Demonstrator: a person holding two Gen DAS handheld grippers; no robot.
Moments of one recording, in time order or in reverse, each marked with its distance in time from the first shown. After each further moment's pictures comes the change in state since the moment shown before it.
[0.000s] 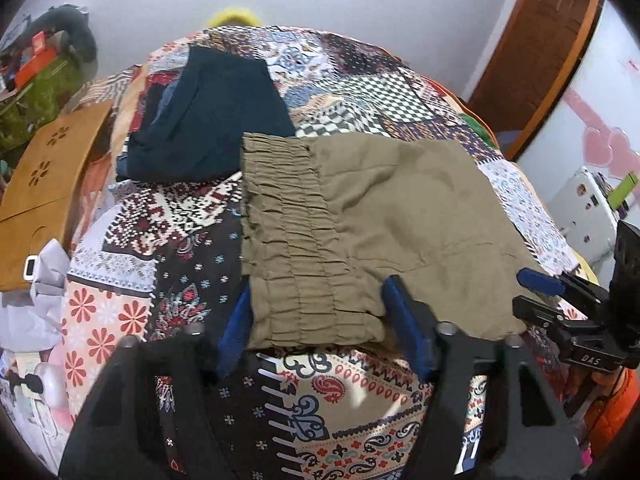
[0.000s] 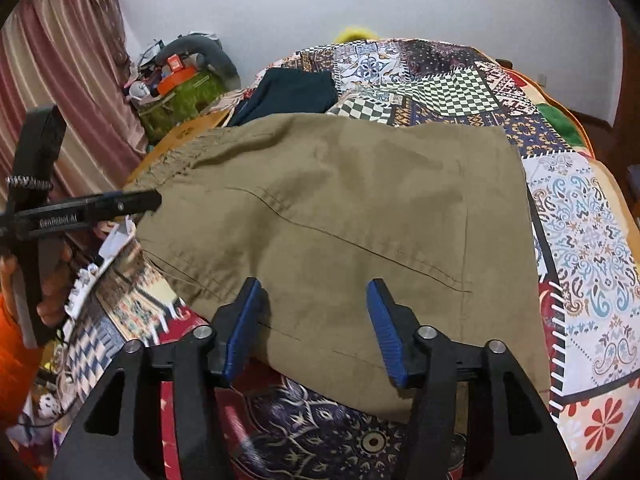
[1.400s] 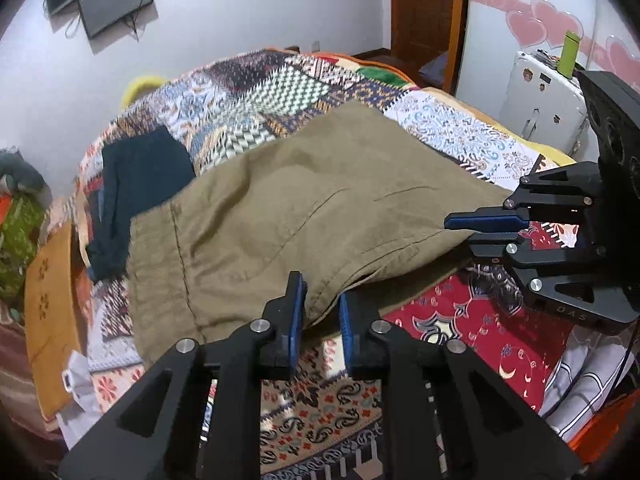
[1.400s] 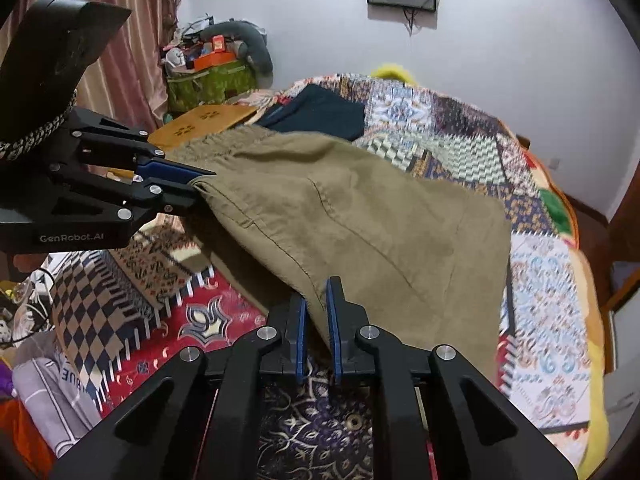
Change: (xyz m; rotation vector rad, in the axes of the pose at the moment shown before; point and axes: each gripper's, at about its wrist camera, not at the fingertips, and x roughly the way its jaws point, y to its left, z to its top) left arm -0.009 -0.114 -0.016 0.447 0.016 0.018; right arm -0.025 0.033 -0.004 -0.274 -0.050 -0.062
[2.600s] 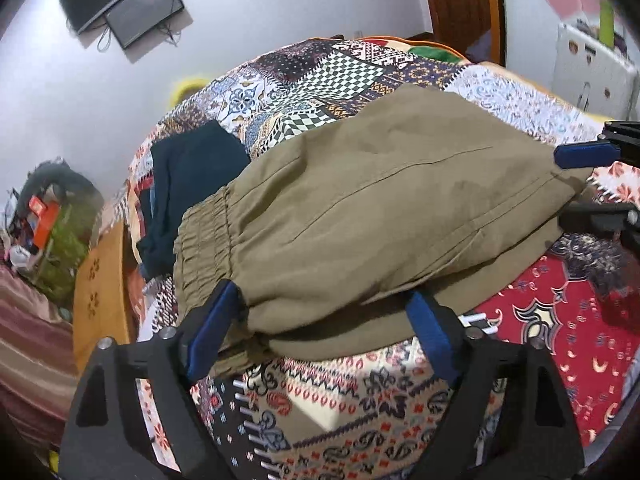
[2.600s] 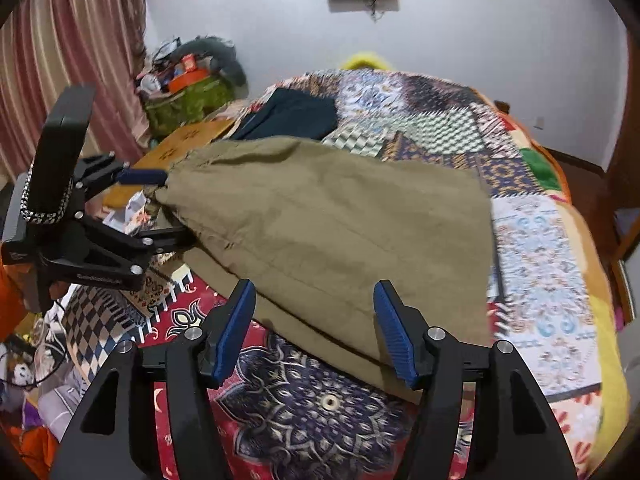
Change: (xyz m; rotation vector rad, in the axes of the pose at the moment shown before) left arm 0.025 0.010 -0.007 0.064 0.012 0.253; right arm -0.008 -0.029 -0.006 0.151 0.007 0.017
